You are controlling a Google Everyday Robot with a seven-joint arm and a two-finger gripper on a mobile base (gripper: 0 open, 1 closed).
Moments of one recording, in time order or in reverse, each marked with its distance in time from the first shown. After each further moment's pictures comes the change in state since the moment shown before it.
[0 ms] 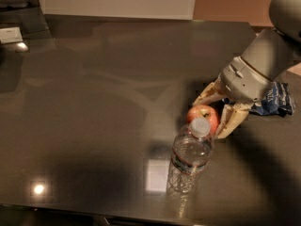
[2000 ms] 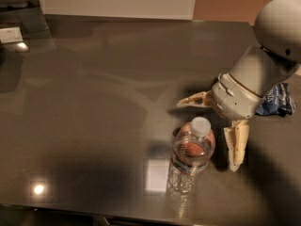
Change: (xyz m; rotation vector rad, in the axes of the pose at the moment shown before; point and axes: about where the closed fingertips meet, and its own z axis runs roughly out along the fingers) arm -0.020 0.026 0.032 -0.067 -0.024 -0.109
